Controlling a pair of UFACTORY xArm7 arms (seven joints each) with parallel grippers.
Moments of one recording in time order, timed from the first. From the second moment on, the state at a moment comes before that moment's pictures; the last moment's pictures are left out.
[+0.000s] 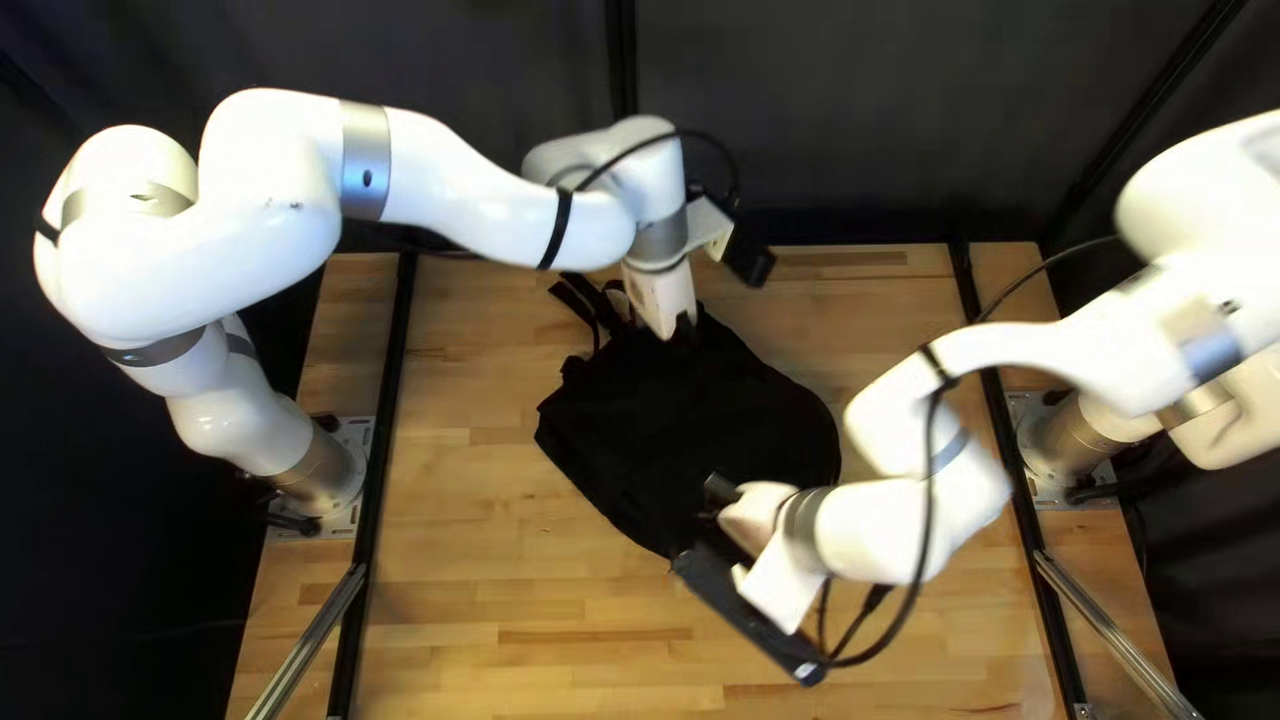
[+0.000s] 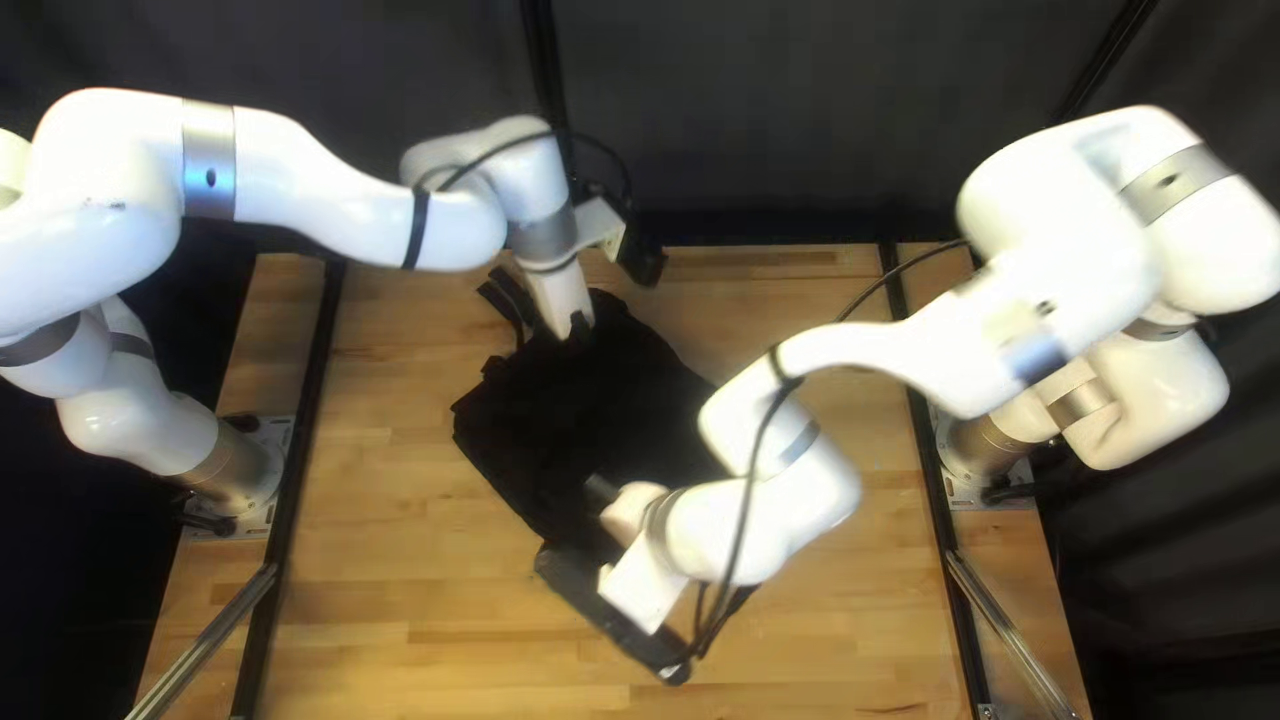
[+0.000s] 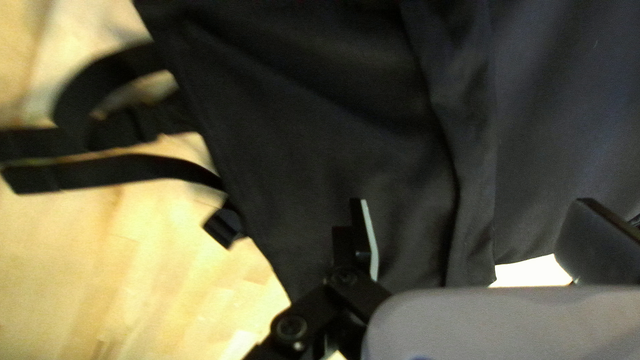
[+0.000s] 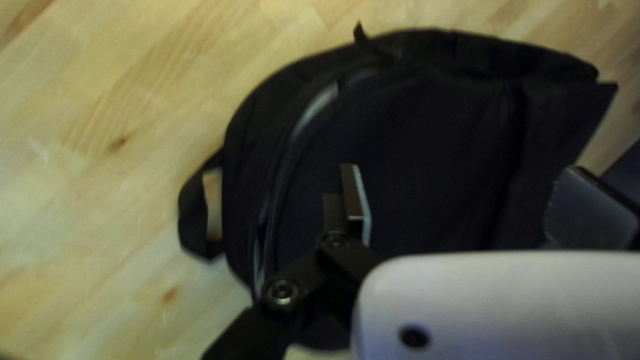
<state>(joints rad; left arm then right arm) 0.47 0.02 -0.25 1.05 -0.23 1.01 -0.18 0.38 -0.20 0.05 0.84 -0.48 0.84 -0.24</state>
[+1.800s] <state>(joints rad) -0.07 0.45 -0.45 1.47 0.50 1.29 -0.92 0.25 -0.85 -0.16 0.43 -0.50 1.06 -0.41</state>
